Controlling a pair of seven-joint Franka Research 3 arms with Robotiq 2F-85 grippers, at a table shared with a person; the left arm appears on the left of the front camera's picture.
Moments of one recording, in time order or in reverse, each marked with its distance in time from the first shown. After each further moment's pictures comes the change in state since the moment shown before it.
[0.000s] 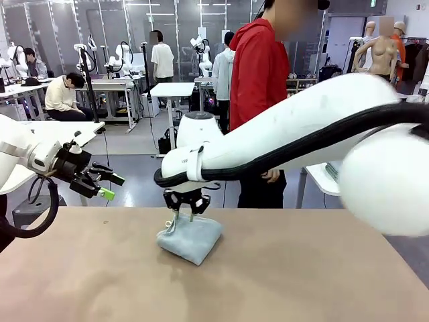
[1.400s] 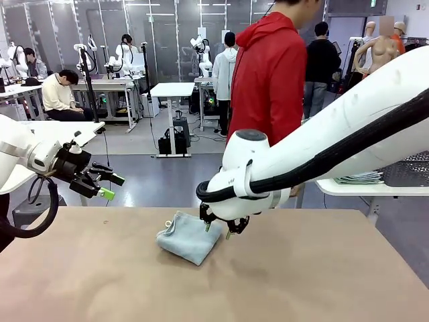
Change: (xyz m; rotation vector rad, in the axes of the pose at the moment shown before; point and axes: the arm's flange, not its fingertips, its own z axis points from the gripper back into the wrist) left arm 0.000 0.000 0.000 0.000 0.000 0.000; right arm -0.043 -0.108 -0.016 0.073 -0.068 -0.209
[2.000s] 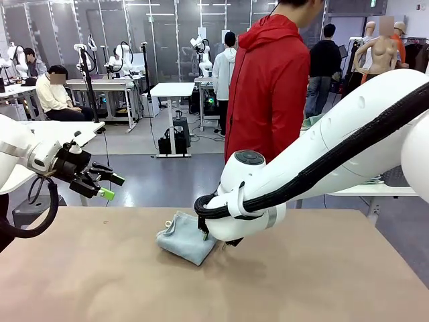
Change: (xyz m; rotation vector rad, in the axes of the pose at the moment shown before) left arm 0.000 0.000 0.000 0.000 0.000 0.000; right arm -0.010 -0.005 -0.037 0.017 -0.017 -0.081
